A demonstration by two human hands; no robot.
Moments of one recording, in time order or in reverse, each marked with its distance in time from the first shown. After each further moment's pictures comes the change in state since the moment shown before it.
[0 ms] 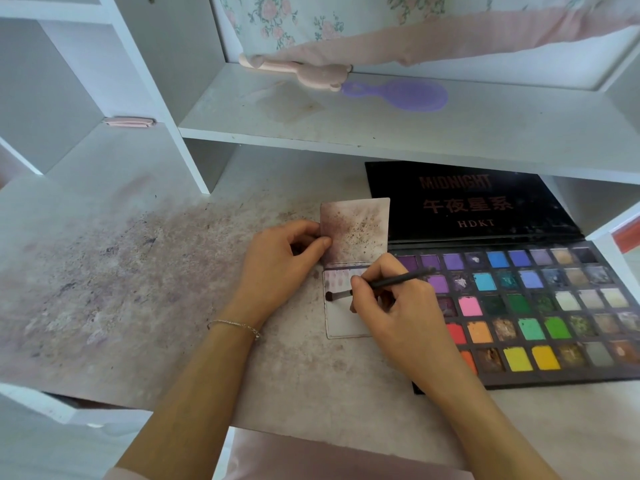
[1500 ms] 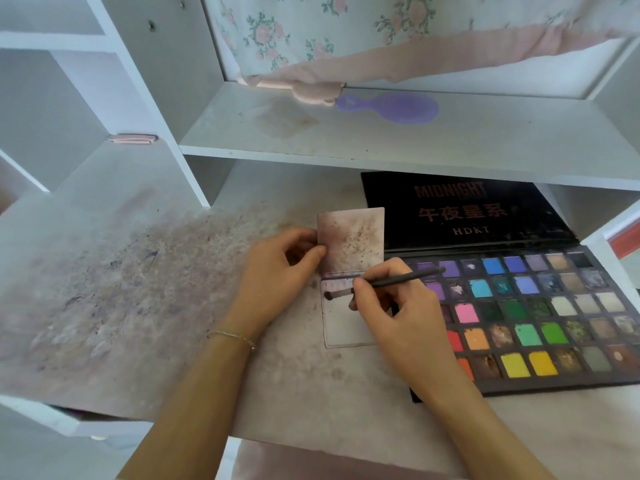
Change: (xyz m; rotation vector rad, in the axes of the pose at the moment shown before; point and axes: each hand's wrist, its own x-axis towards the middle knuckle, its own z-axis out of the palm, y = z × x) left_hand -0.001 0.005 -0.001 -0.062 0.008 -0.008; right_hand -0.001 -0.001 -0.001 0.085 0.119 -0.044
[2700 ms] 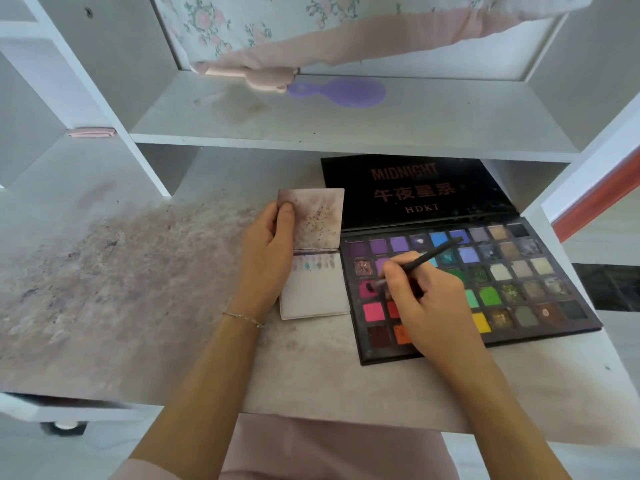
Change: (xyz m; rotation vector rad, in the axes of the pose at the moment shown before) left_hand -0.002 0.016 0.047 -0.291 0.176 -0.097; right_hand -0.021 0.023 -0.065 -0.244 0.051 -0.121
